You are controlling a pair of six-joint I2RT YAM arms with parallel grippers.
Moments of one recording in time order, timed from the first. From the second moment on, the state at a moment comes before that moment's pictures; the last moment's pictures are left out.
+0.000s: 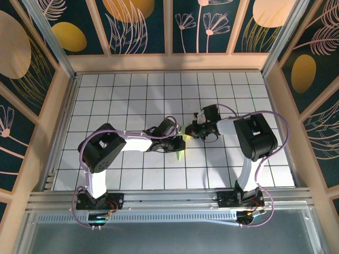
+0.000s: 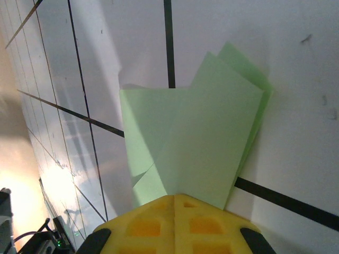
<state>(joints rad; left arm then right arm) -0.84 1.91 0.95 0.11 0.39 -0.91 0.36 1.86 0.85 0.00 -0.71 0.62</state>
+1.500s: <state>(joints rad) -0.91 1.83 0.87 0.03 0.36 -0.75 0.35 1.90 0.91 -0.09 -0.74 0.59</state>
